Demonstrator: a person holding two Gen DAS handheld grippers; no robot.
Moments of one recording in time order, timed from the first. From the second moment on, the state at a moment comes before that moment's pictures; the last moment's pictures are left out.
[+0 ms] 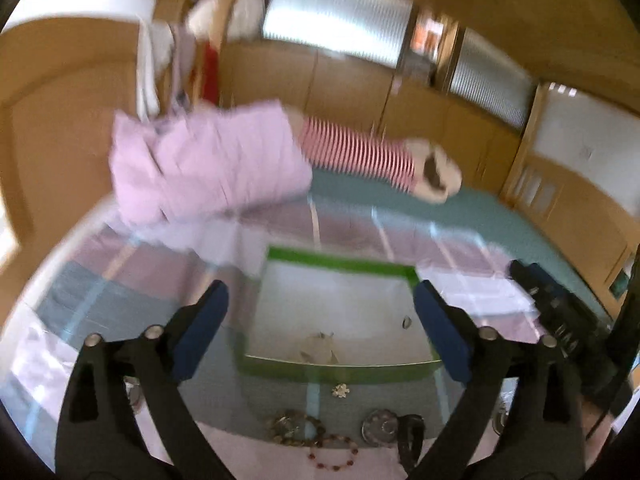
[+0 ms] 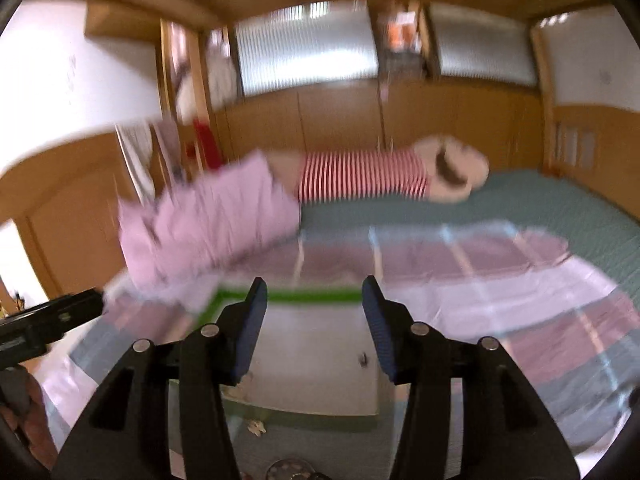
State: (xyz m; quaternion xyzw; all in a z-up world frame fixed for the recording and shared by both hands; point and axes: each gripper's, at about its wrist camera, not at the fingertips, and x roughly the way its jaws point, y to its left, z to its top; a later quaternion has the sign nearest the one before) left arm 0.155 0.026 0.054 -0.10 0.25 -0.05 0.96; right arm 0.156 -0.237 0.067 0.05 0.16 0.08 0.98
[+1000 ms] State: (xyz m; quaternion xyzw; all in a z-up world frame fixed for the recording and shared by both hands) left arm 0.030 0.012 -0.013 -0.02 0.30 -0.01 0.95; right arm 0.021 -0.227 0.010 0.01 0.23 0.07 0.97
